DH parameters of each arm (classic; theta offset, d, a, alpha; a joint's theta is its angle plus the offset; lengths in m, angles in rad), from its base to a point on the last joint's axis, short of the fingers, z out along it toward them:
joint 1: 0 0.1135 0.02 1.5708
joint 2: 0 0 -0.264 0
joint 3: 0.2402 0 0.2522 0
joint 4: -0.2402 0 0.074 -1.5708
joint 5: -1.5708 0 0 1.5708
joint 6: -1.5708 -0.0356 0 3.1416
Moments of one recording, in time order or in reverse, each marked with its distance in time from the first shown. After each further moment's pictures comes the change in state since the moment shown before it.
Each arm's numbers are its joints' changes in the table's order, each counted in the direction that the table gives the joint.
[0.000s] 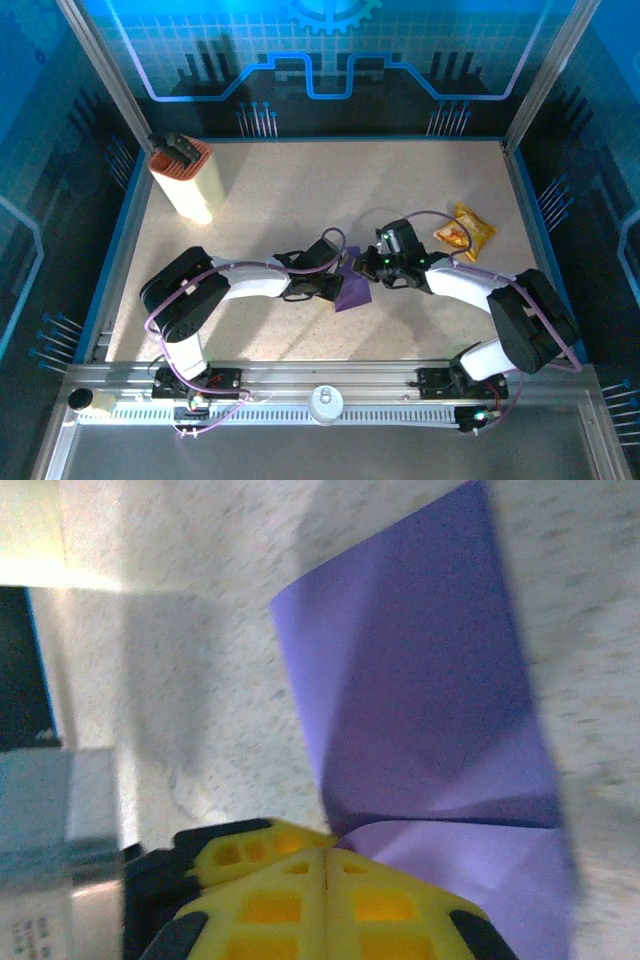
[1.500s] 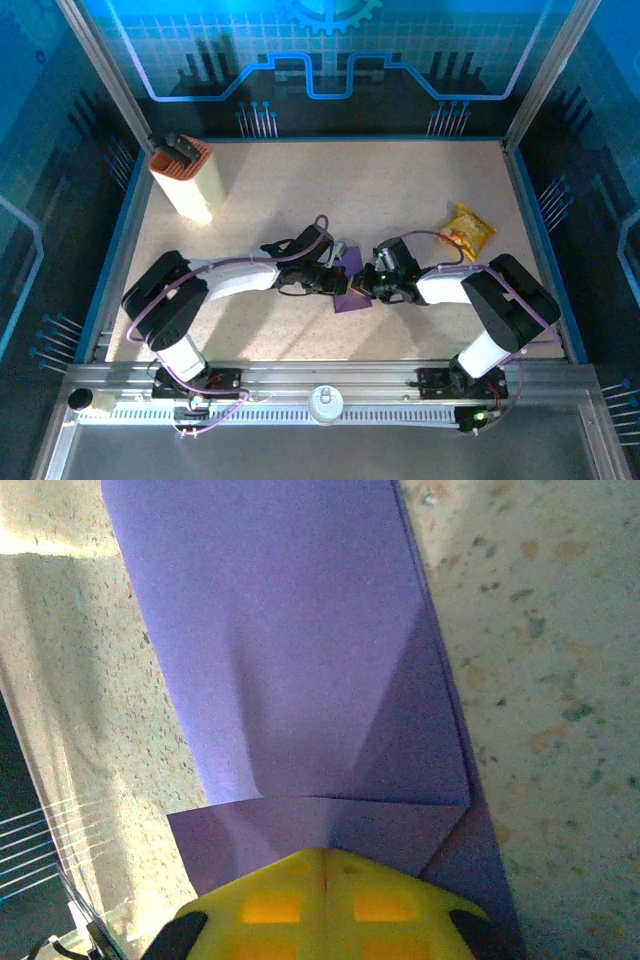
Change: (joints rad) left arm 0.058 0.079 0.035 -0.071 -0.380 0.193; right arm 0.027 -0.131 -0.134 0.213 0.013 -0.079
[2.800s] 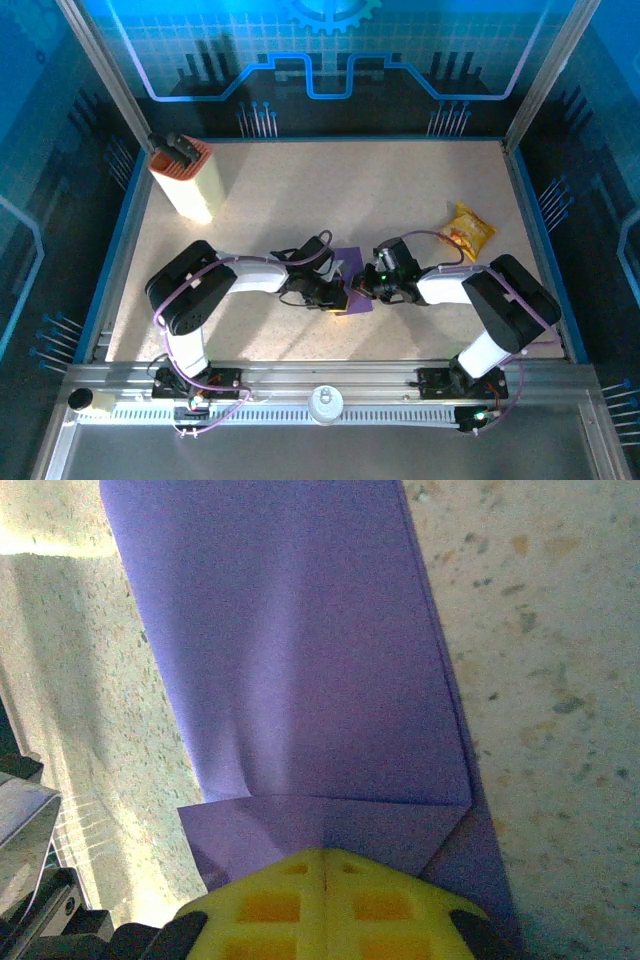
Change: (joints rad) left arm 0.008 -0.121 -0.063 0.090 -0.148 0.055; right arm 0.000 0.007 -0.003 -0.007 -0.005 0.001
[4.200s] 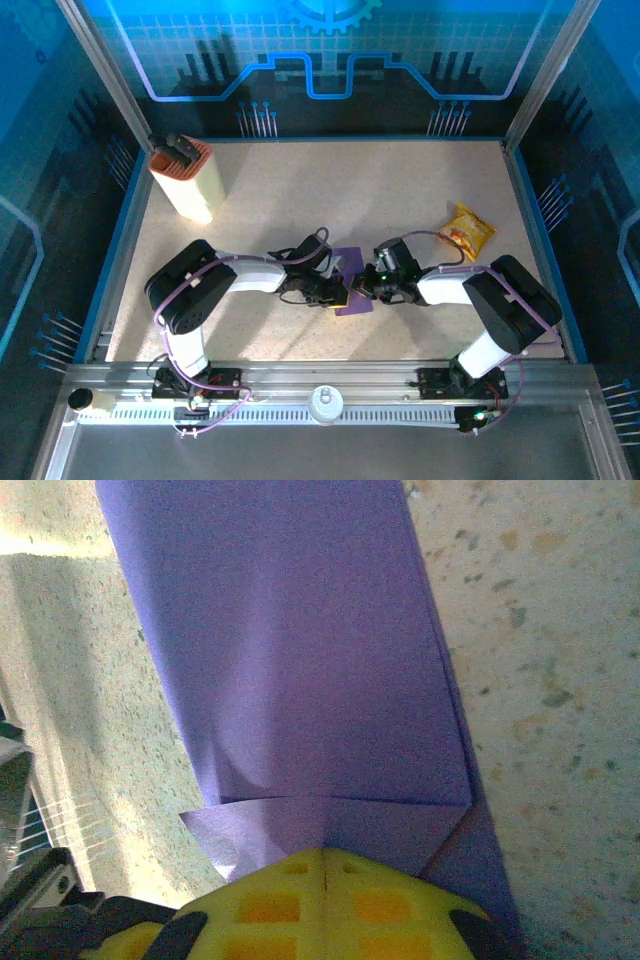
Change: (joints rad) left arm 0.018 -0.005 -0.023 0.079 -0.001 0.050; right arm 0.000 0.004 0.000 -0.007 -0.001 0.000
